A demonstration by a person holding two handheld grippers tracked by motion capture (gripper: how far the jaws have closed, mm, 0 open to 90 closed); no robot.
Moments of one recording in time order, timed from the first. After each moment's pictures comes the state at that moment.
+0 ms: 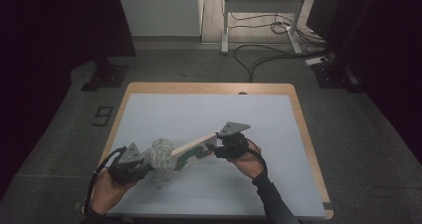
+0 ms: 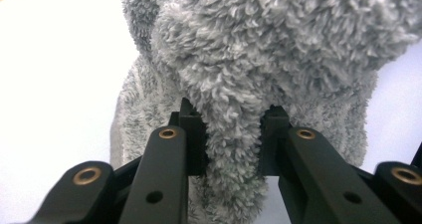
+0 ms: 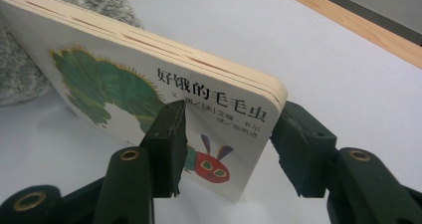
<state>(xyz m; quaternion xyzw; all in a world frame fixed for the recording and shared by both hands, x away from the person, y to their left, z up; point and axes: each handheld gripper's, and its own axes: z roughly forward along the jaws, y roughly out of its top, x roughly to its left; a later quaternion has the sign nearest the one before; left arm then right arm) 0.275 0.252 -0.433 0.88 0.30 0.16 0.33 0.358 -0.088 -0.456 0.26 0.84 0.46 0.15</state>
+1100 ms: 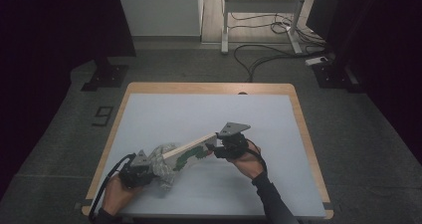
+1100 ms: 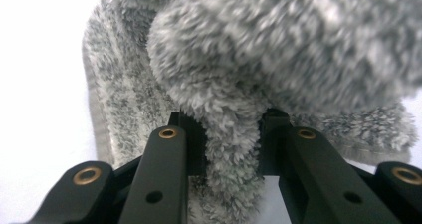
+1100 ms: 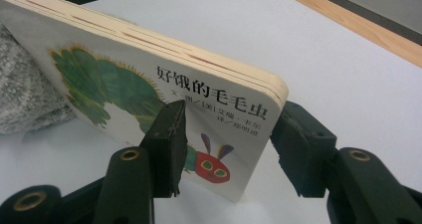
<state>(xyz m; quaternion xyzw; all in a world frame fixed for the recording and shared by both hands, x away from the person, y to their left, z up) 0.290 0.254 -0.491 0.88 0.32 0.12 0.31 0.359 -0.088 -0.458 0.26 0.84 0.46 0.15</state>
